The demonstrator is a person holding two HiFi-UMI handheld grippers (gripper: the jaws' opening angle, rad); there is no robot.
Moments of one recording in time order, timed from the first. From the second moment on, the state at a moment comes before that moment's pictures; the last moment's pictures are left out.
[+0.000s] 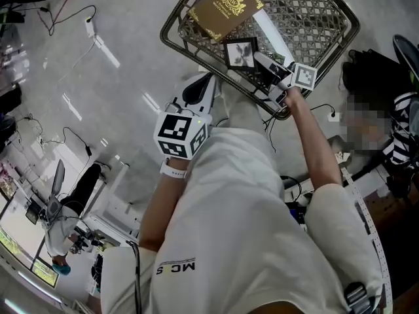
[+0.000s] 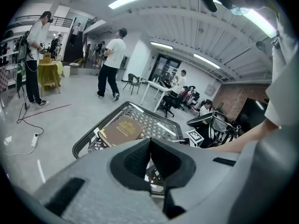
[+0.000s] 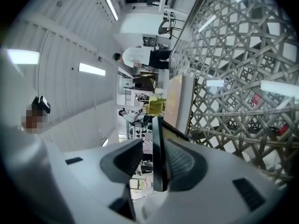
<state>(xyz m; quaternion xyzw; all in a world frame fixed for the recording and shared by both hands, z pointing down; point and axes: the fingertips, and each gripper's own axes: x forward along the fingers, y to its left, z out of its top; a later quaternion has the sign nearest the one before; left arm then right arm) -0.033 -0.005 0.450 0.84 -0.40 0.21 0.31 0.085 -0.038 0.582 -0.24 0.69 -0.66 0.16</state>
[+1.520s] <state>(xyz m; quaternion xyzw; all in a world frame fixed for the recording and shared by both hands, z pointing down) -0.031 -0.034 0.445 0.86 -0.34 0.21 0.31 0.131 -0.022 0.688 -0.47 0.68 -0.50 -0.26</state>
